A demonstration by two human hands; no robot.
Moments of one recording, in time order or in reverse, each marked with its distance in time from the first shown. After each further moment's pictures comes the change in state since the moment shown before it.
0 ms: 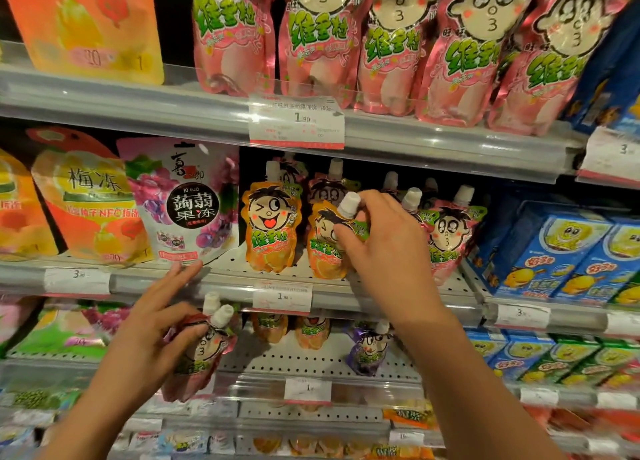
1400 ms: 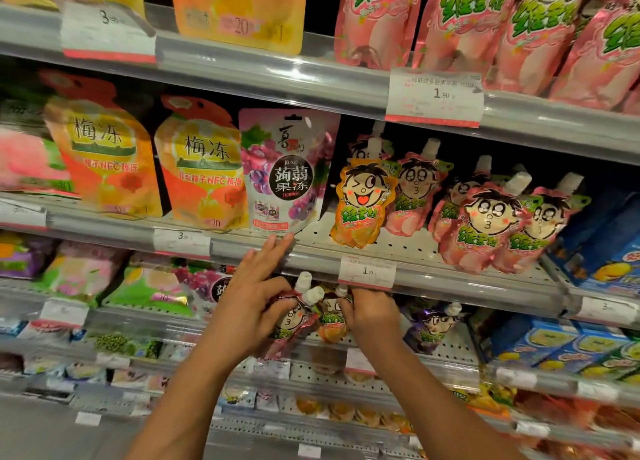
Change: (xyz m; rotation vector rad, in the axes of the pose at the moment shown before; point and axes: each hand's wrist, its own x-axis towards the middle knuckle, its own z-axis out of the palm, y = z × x) left_hand -0.009 -0.028 0.004 -0.026 -0.097 0.071; right_hand -0.110 -0.005 0.186 -0.267 -0.374 0.103
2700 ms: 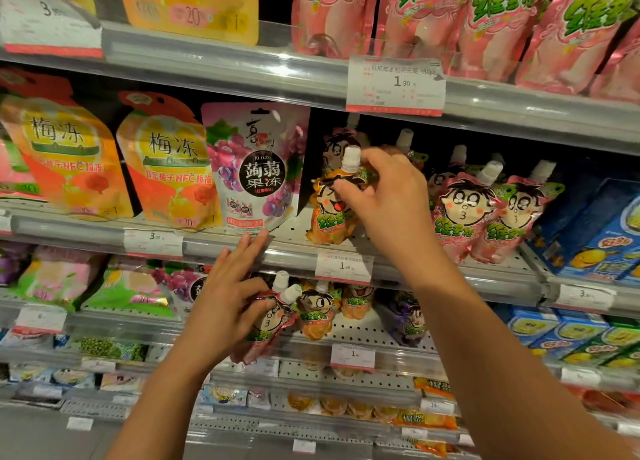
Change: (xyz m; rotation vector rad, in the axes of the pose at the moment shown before) left_hand 0.001 0.002 0.005 0.074 -0.024 -0.008; right_hand 0.068 -0.025 -0.185 0.442 0.273 -0.064
